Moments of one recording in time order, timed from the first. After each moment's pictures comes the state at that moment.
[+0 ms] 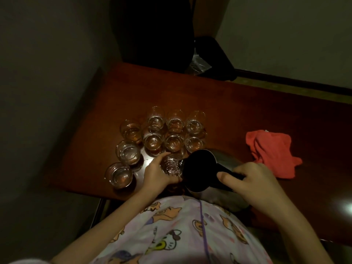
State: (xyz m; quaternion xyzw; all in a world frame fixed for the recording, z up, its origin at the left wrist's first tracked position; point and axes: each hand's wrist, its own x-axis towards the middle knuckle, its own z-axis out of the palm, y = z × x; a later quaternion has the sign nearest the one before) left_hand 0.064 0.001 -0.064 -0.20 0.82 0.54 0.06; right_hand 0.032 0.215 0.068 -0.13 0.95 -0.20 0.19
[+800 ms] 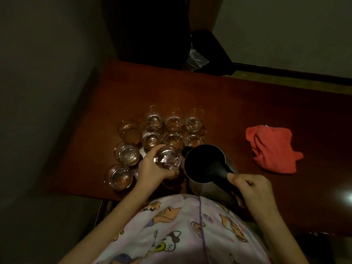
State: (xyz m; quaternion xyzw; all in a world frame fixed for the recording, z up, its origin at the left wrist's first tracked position) left_hand 0.054 -0.015 -0.052 -0.19 0.81 0.55 0.04; right_hand 0.054 0.224 0.026 0.03 0.89 -0.45 0.12
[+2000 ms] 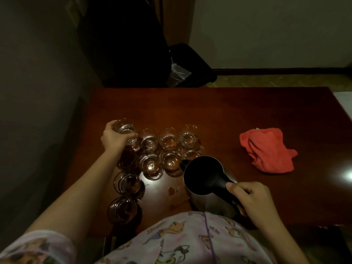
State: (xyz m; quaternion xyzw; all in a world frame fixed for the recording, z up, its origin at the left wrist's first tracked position) left_hand -0.095 -0.134 -0.050 -0.33 0.81 0.48 -0.05; right_hand 0.046 0.208 0.019 0.07 0.89 -0.44 0.10
